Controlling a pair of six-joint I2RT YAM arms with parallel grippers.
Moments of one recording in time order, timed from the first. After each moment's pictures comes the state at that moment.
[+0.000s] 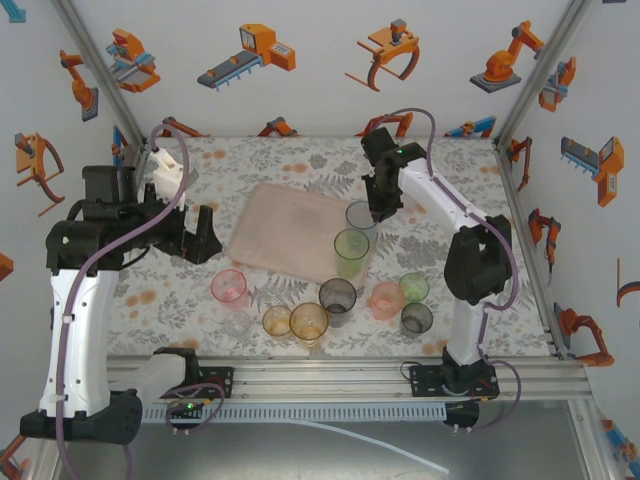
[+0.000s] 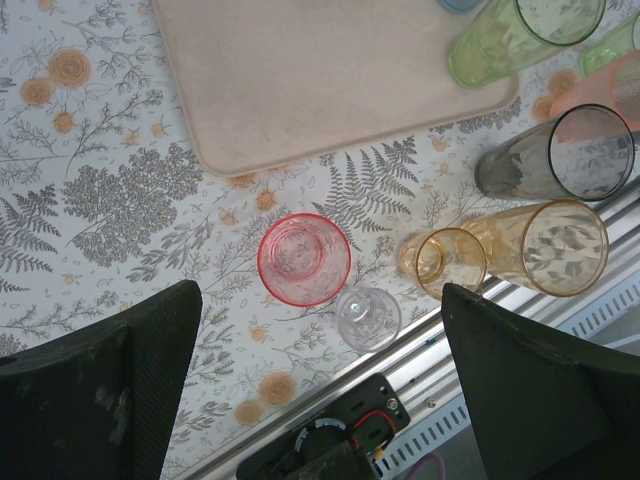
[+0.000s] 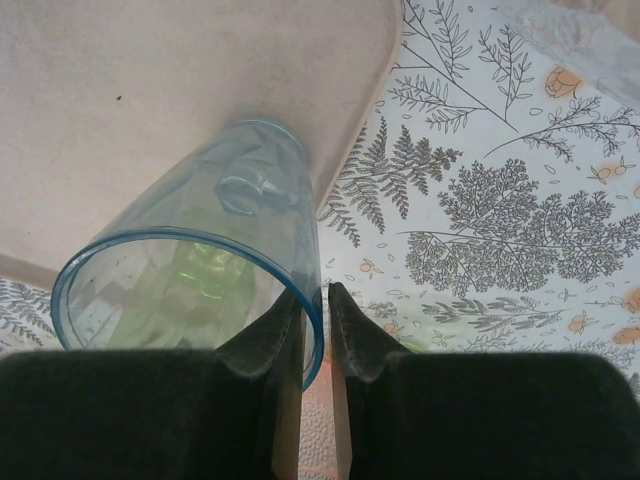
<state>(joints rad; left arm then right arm) -0.12 1.05 1.49 -1.24 0.42 0.26 0.44 1.94 1.76 -1.07 0.04 0.27</state>
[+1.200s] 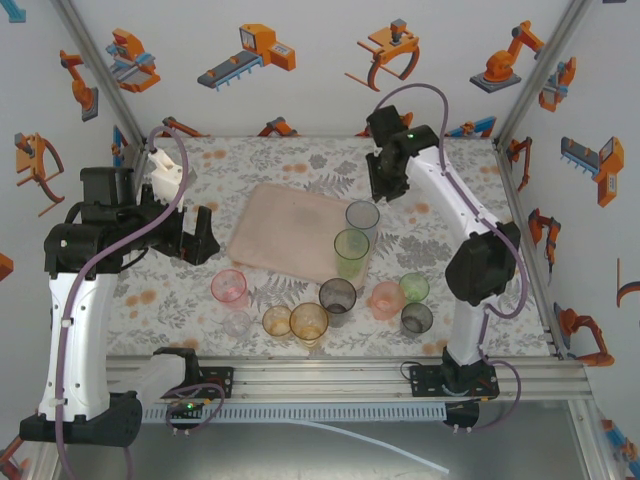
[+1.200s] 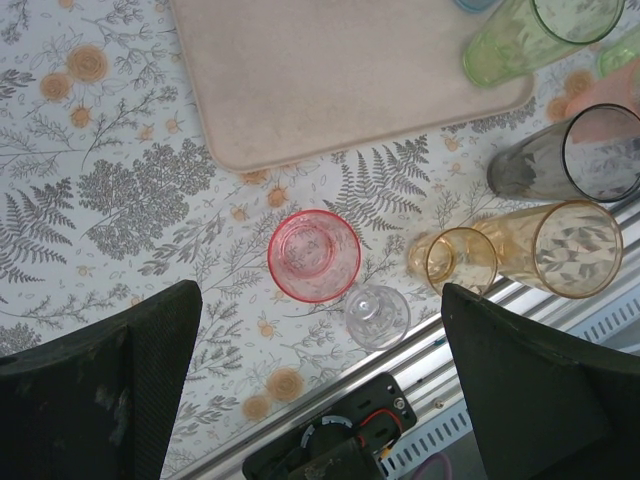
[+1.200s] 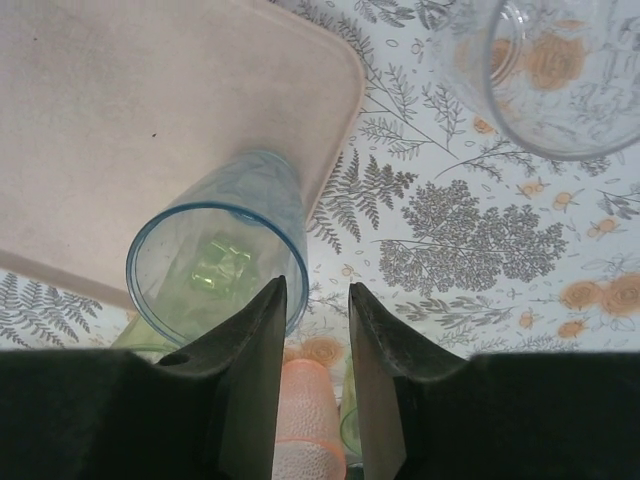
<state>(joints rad) -0.12 1.04 1.49 -1.24 0.39 0.26 0.43 1.92 1.96 -1.17 0.10 0.24</state>
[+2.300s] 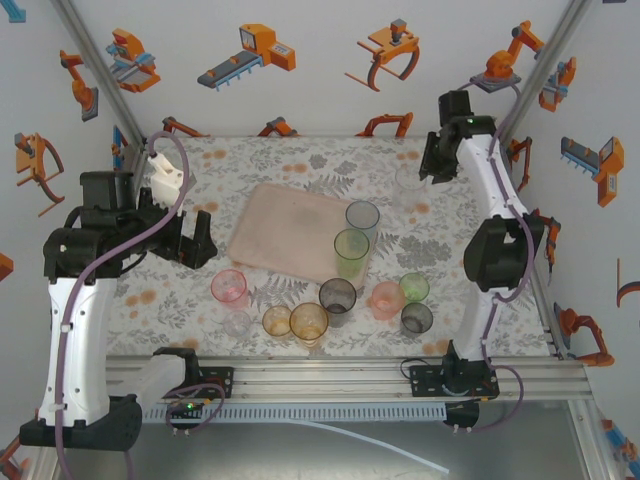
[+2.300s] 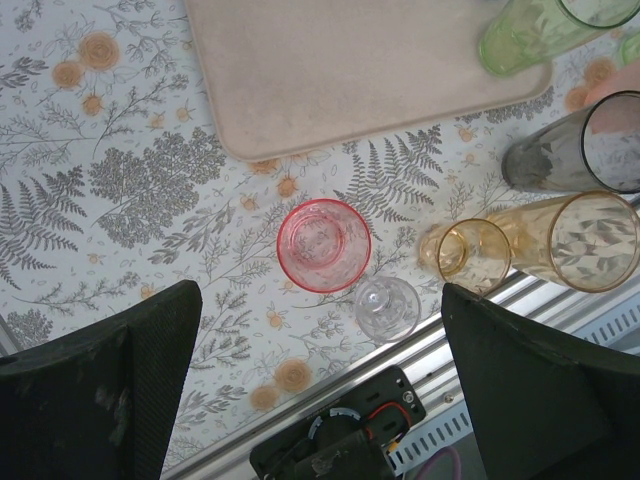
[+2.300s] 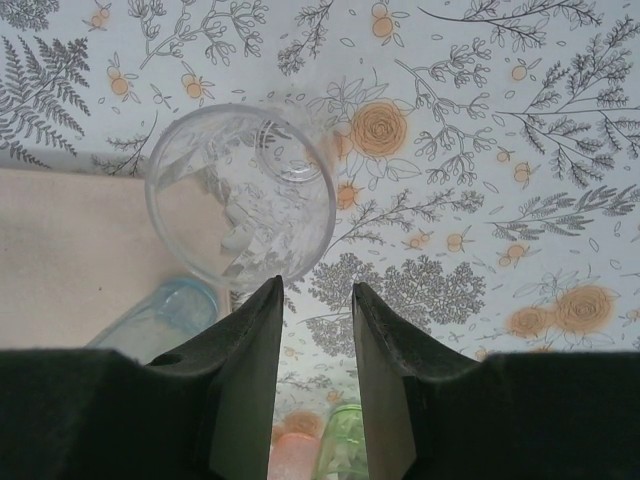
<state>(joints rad) -0.12 1.02 1.48 -1.25 0.36 0.27 0.09 2.00 2.01 -1.08 0.01 0.30</state>
